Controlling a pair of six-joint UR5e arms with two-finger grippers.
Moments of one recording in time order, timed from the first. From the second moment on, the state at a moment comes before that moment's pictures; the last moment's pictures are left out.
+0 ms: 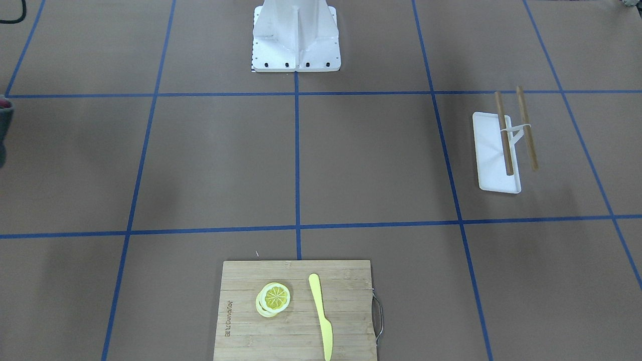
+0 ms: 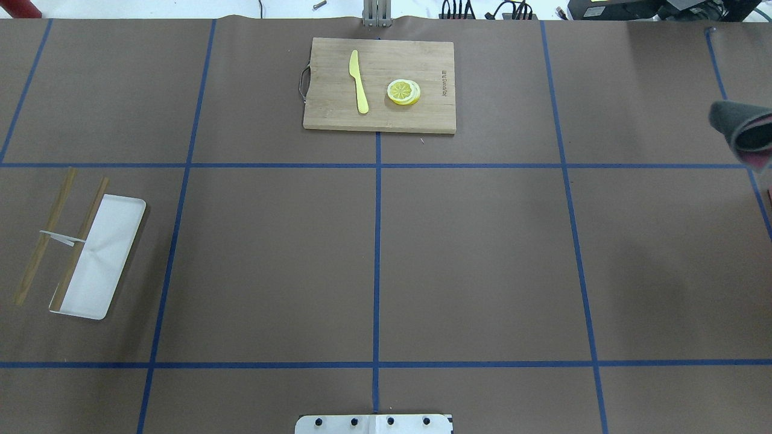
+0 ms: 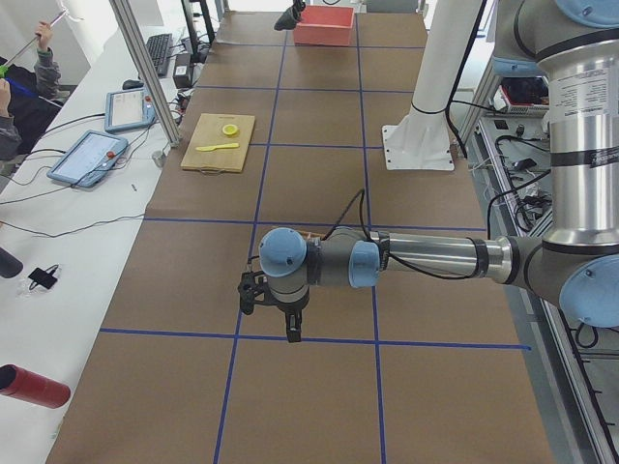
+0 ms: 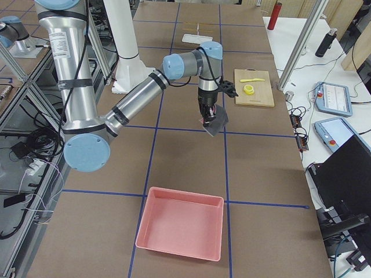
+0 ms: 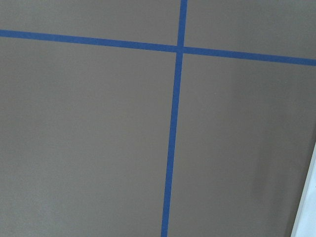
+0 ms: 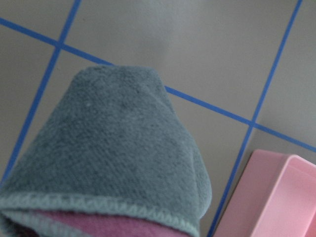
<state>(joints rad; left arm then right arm) -1.56 -1.43 -1.76 -1.53 -2.41 -0.08 1.27 -1.51 2.21 -2.09 2.06 -0.01</state>
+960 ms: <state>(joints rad) -1.56 -1.43 -1.76 -1.53 -2.41 -0.08 1.57 -2.02 1.96 -1.56 2.11 -0.44</state>
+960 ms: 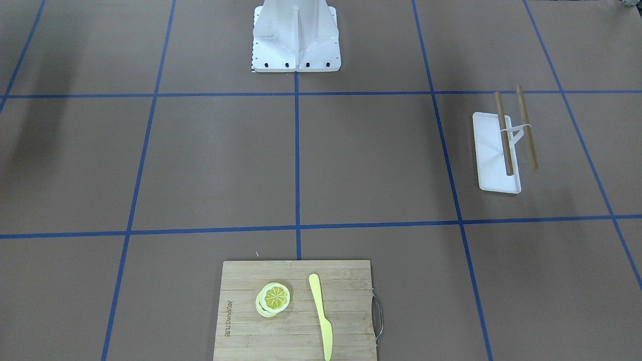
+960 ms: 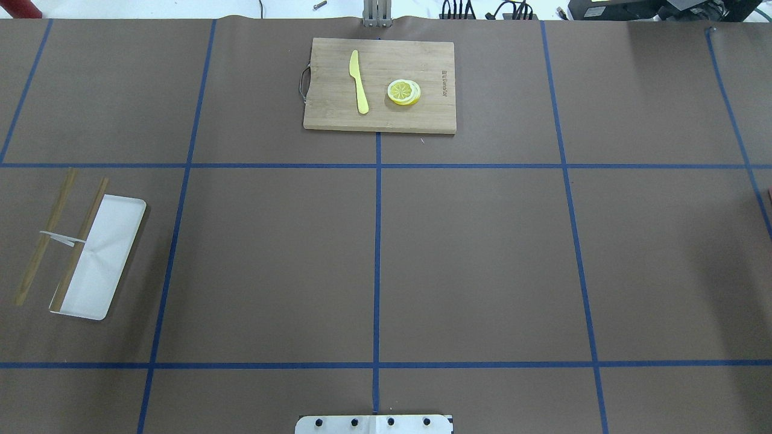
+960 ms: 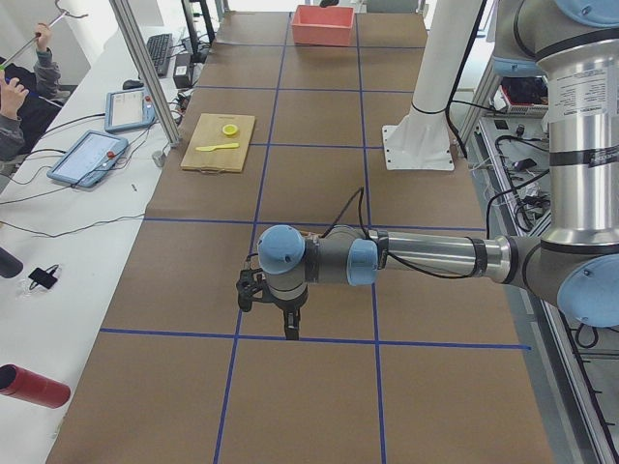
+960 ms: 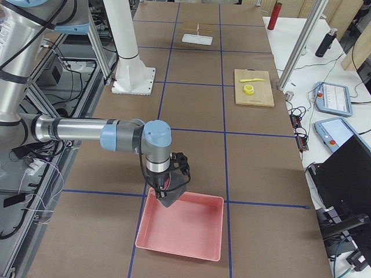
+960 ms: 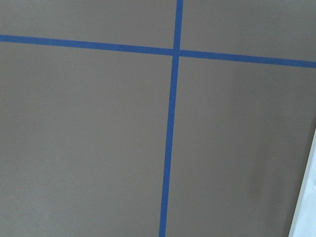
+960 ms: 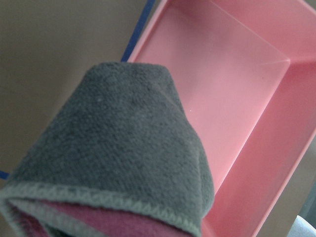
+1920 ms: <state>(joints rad) -1.56 -1.44 -1.76 -1.53 -2.41 -0.08 1.59 -2.03 1.77 -1.36 2.13 -0.59</state>
